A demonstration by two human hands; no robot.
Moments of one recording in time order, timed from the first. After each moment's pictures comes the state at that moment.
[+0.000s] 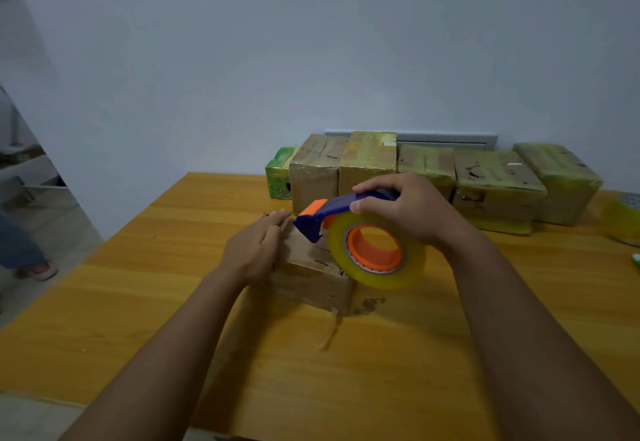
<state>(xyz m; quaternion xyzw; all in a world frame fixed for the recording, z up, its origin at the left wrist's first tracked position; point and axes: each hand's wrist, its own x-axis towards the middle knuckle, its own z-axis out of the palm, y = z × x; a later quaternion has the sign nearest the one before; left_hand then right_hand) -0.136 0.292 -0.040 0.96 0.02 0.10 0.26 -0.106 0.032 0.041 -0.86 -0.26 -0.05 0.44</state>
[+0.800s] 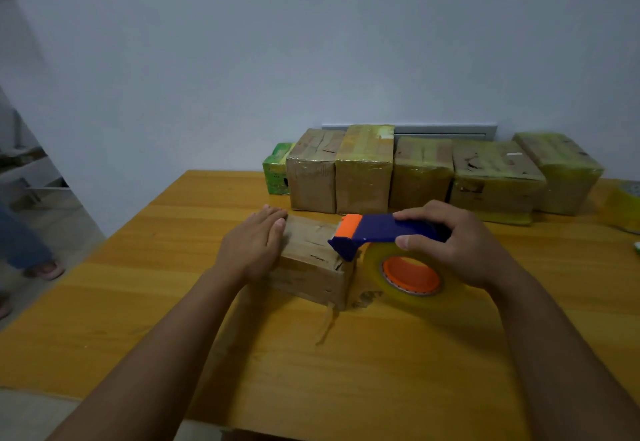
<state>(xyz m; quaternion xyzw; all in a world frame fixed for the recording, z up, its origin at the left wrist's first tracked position) -0.133 0.288 -0.046 0.98 -0.01 0.13 0.15 -0.127 -0.035 -0.009 -0.85 -0.27 -0.06 0.46</state>
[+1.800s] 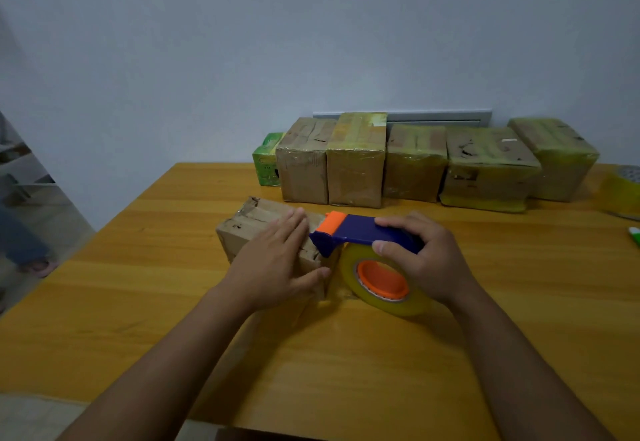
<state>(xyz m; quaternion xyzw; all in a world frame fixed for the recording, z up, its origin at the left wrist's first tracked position) -0.163 0.244 -0.046 0.99 -0.14 0.07 0.01 -0.135 -0.009 -0.052 -0.82 -0.22 -0.11 0.52</state>
